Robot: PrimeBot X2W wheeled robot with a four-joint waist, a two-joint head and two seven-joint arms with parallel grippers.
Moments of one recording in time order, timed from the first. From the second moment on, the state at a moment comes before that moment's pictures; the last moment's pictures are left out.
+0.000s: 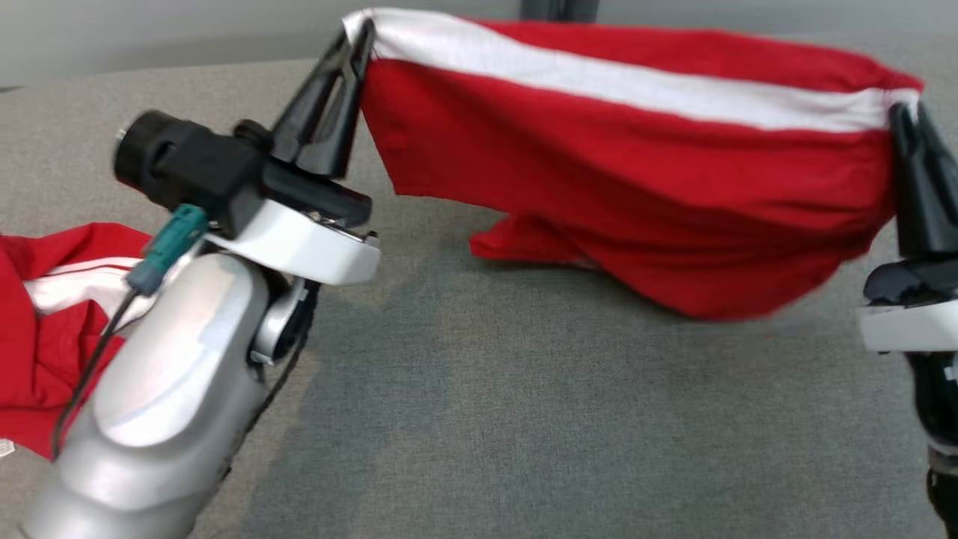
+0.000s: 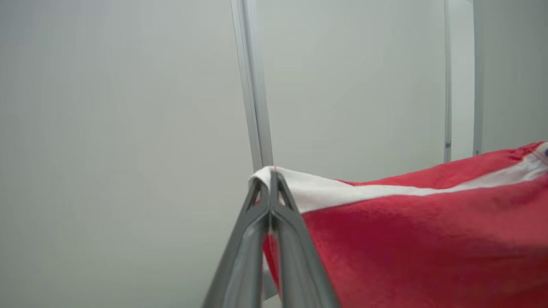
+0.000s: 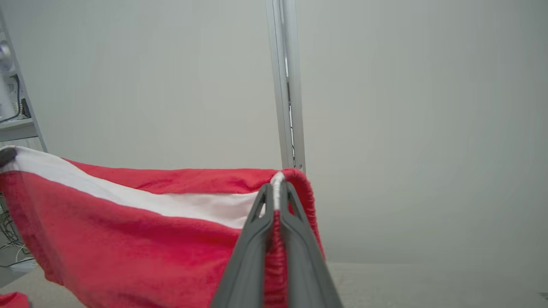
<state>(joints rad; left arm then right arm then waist) -0.72 0.27 -0.52 0.17 -0.42 0.08 -0.26 -0.34 -0.25 0.02 -0.11 0.44 0.13 -0.08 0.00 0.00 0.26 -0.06</state>
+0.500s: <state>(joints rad) -0.72 0.40 -0.43 -0.09 -0.43 0.14 -0.16 -0.41 -0.28 -0.03 -0.19 0.52 0.13 0.00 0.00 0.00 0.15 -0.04</state>
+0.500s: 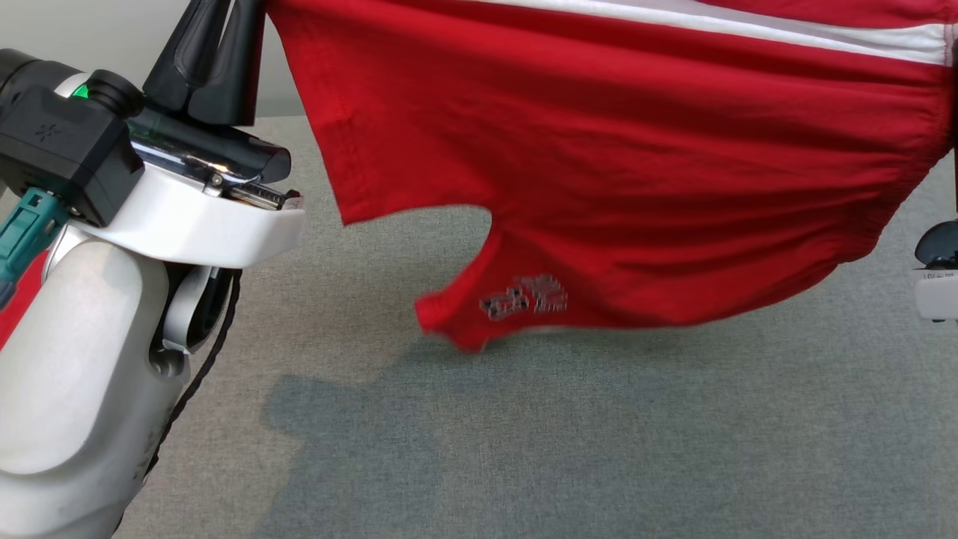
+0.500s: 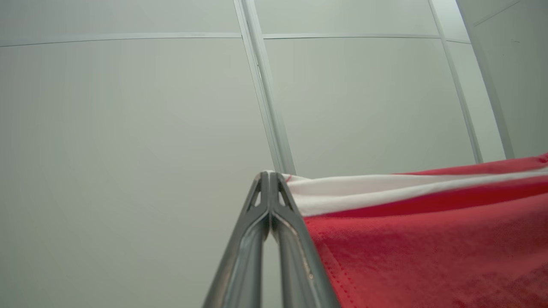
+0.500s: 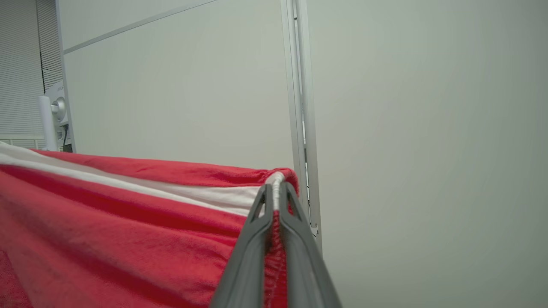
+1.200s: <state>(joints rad) -1.20 0.28 -0.43 0.39 -0.46 -0.01 -0.24 -1.00 -0.29 0.14 0.22 0.61 0.13 -0.13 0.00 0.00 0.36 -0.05</state>
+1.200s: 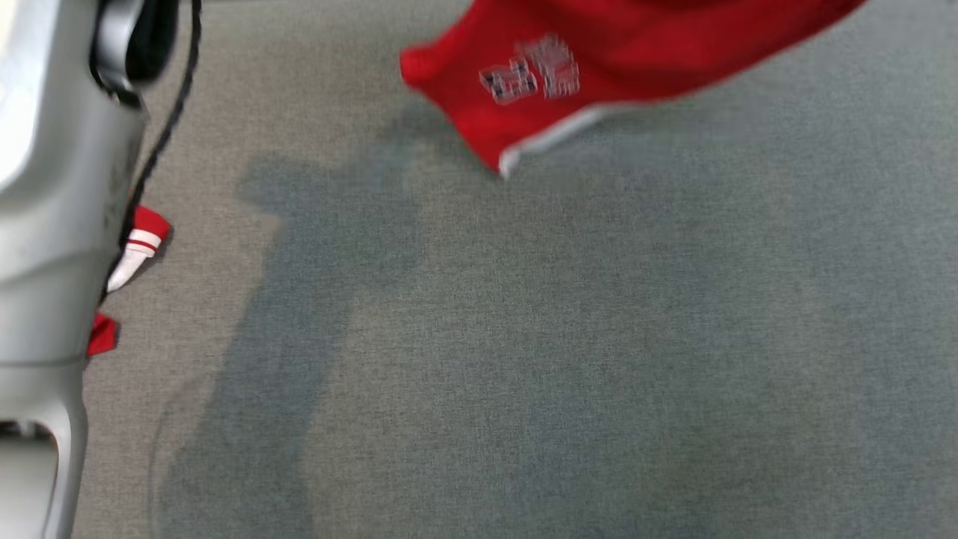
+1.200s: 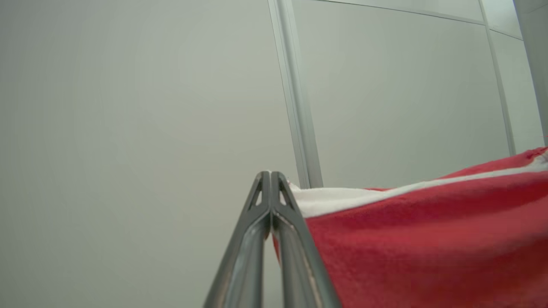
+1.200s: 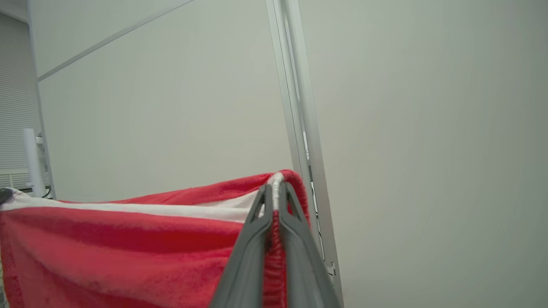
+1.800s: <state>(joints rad) -1.26 0.11 -0.42 1.00 -0.46 -0.09 -0.26 -1.17 -0.16 0.37 0.85 0.64 0.13 -0.26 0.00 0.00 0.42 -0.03</state>
